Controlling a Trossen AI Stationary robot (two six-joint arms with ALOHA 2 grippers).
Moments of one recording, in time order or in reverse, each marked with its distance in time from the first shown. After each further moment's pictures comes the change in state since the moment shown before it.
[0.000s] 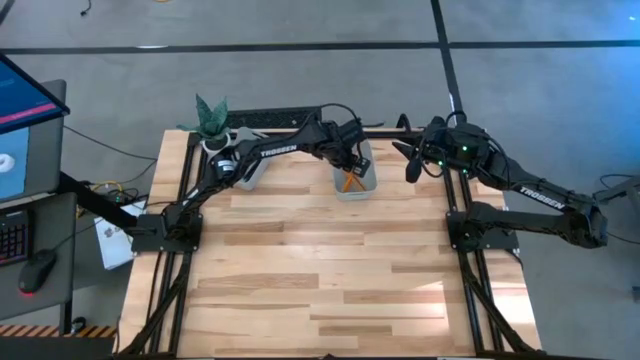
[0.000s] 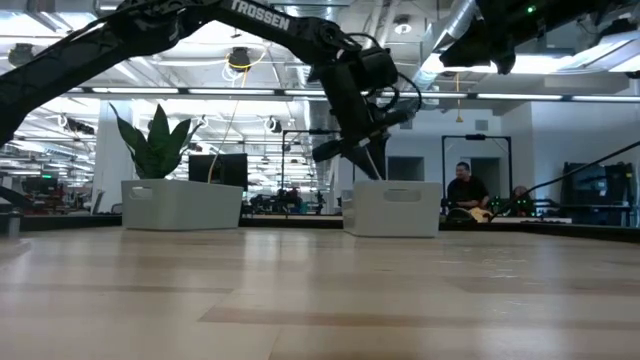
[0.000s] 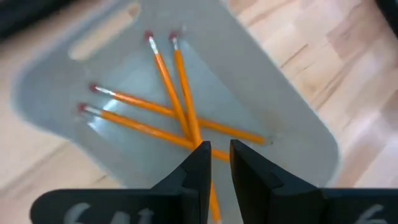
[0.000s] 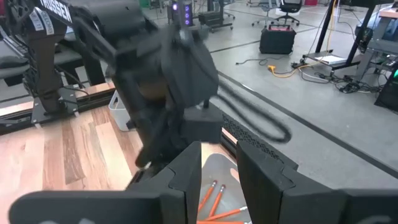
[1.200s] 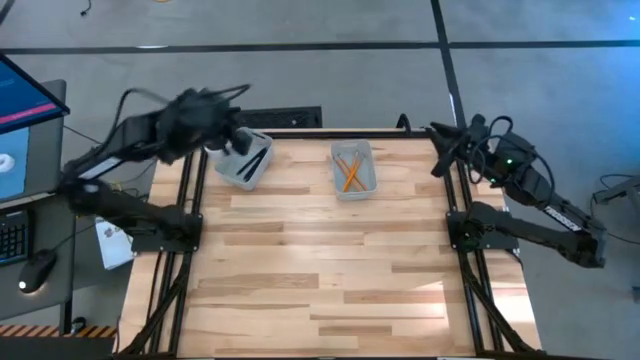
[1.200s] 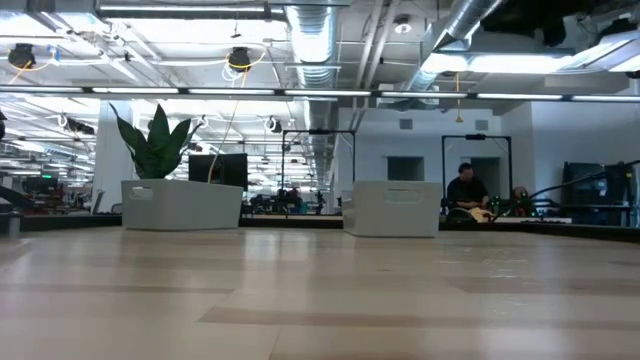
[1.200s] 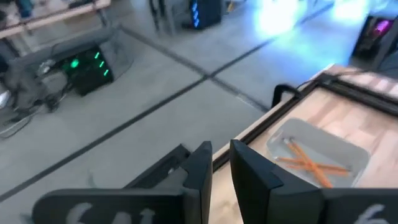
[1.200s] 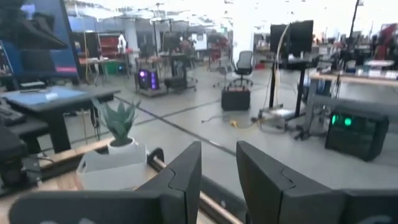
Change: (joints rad) left arm -0.121 -1.286 -0.747 0.013 -0.672 0.386; right arm -0.042 -0.324 -0.071 0.025 0.133 0.009
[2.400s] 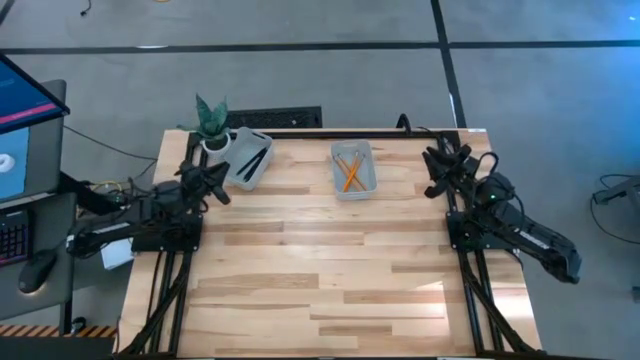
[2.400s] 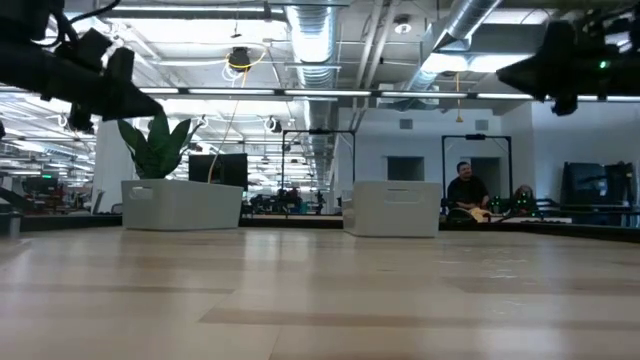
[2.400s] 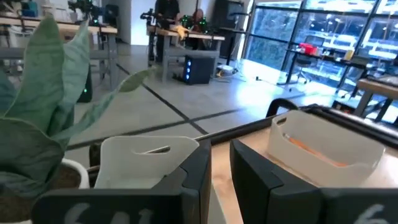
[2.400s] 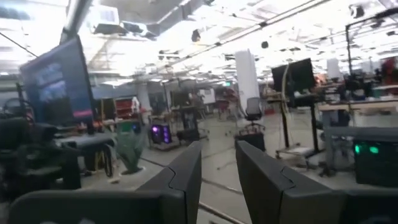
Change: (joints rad) left arm 0.002 -1.070 -1.393 0.737 0.008 -0.018; right arm -0.021 -0.432 -0.629 0.452 -0.021 0.084
